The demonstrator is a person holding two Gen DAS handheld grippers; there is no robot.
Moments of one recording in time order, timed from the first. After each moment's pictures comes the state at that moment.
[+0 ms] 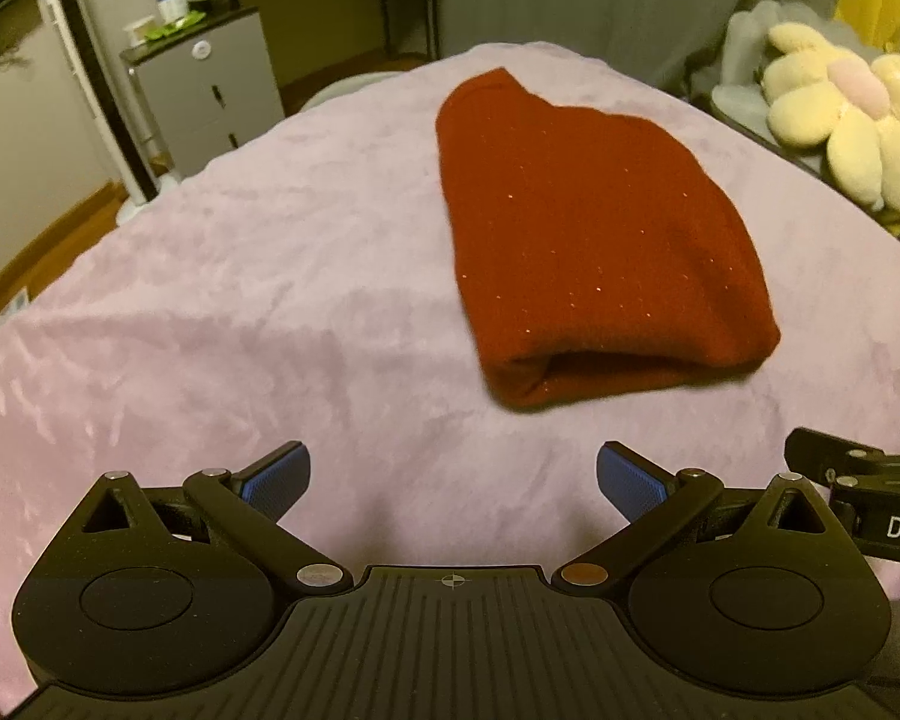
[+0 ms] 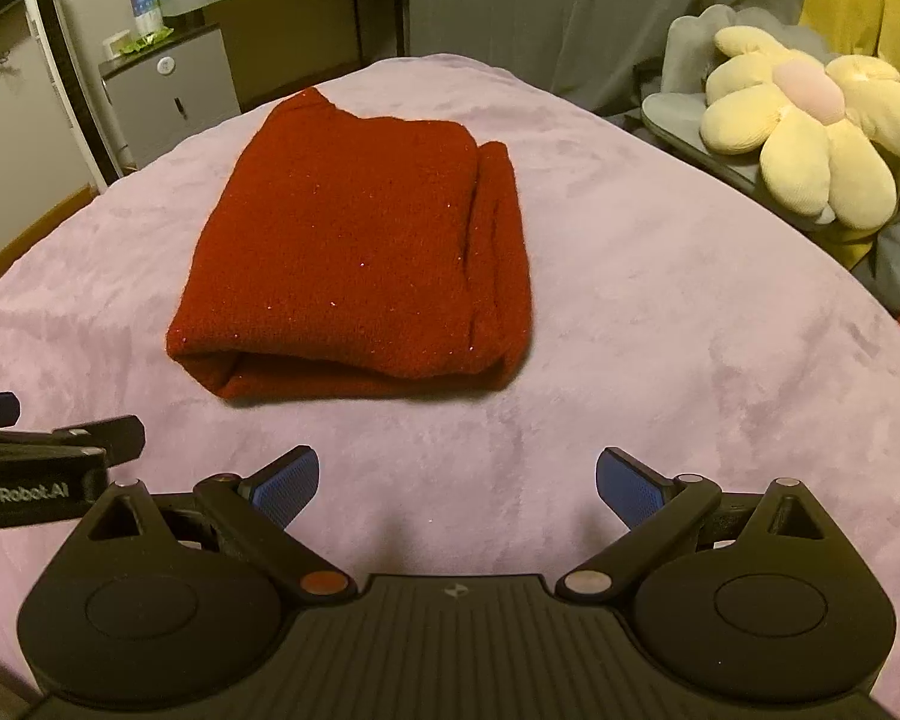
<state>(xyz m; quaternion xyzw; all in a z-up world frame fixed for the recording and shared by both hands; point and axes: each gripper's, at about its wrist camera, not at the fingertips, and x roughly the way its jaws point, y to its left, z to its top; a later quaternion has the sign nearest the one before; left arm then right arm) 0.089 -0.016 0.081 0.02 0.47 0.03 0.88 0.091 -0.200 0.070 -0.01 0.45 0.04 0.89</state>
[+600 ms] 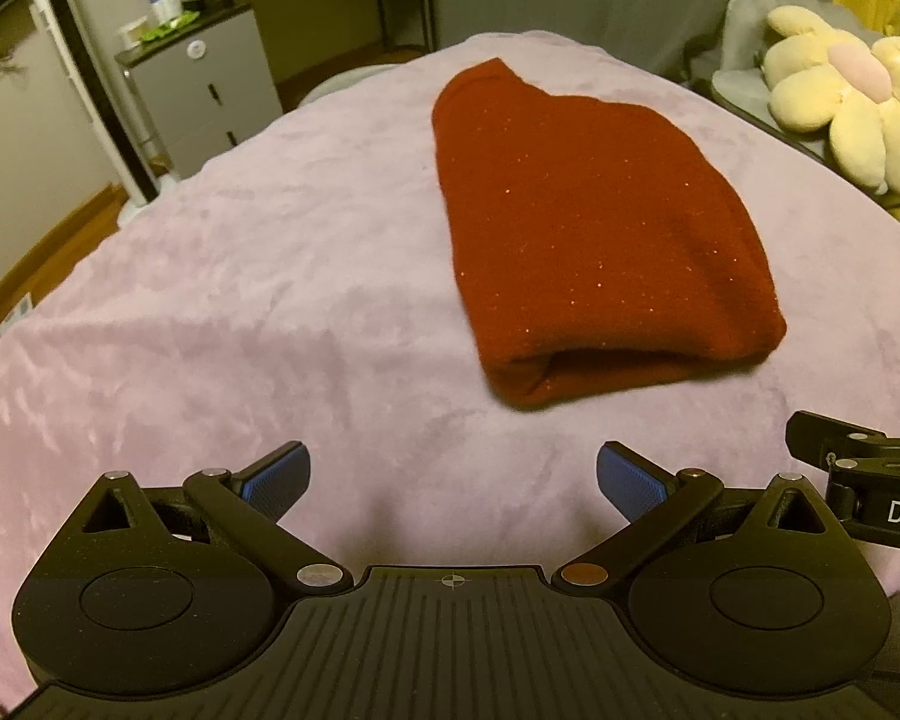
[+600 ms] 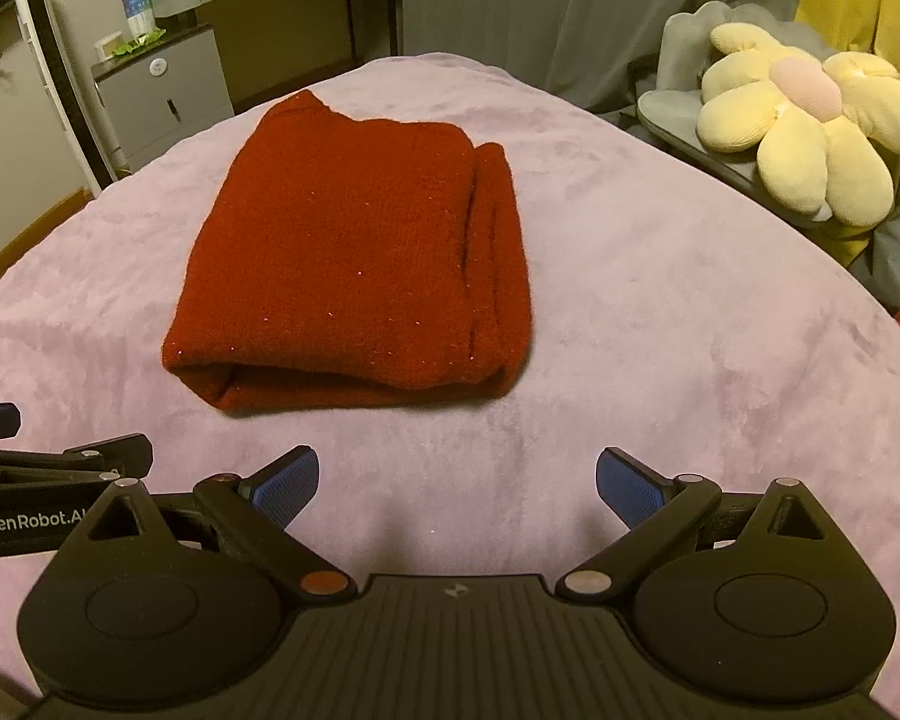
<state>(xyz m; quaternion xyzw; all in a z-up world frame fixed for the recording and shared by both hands) 0.095 -0.019 0.080 0.03 0.47 0.04 0.88 0.098 -0.198 0.071 0.00 0.46 0.03 0.89</state>
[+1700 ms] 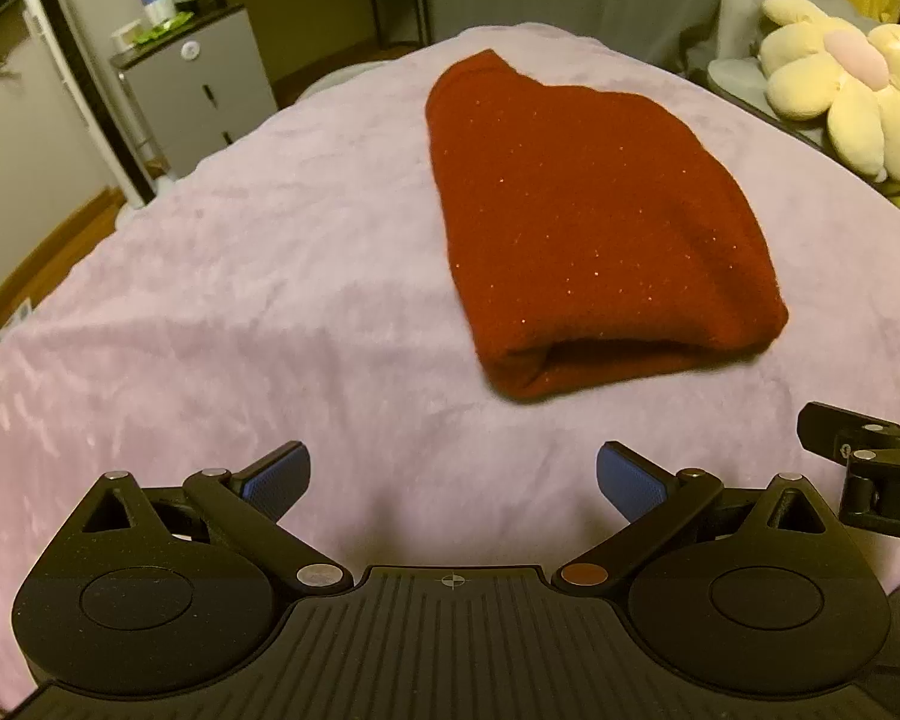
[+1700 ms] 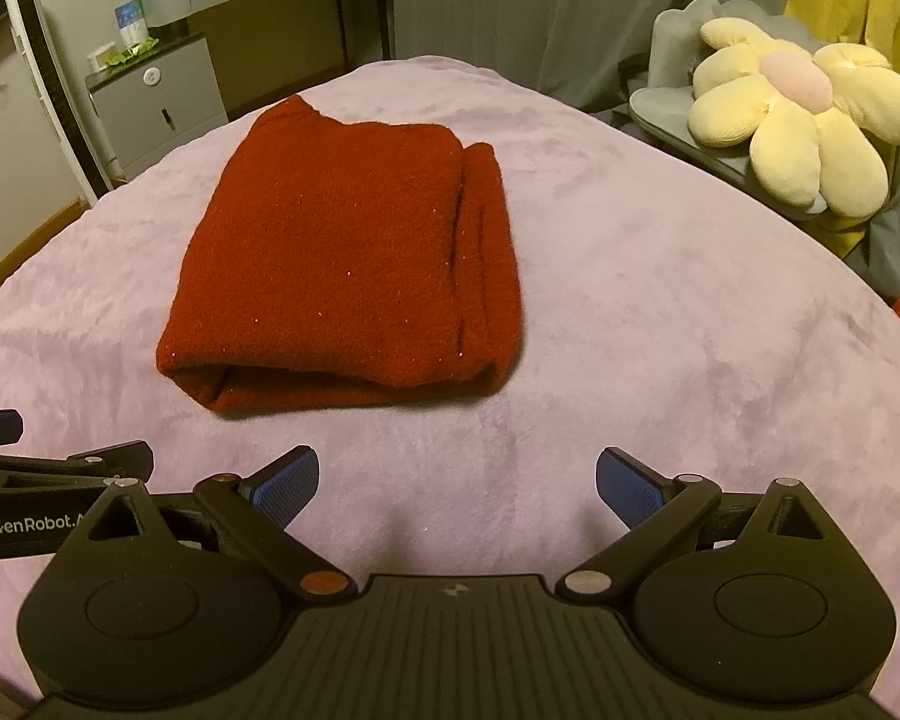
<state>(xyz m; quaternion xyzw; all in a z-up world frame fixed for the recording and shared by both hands) 0.097 -0.022 0.075 0.04 0.48 0.03 0.88 0.097 -0.206 0.069 0.01 0.45 0.03 0.89</state>
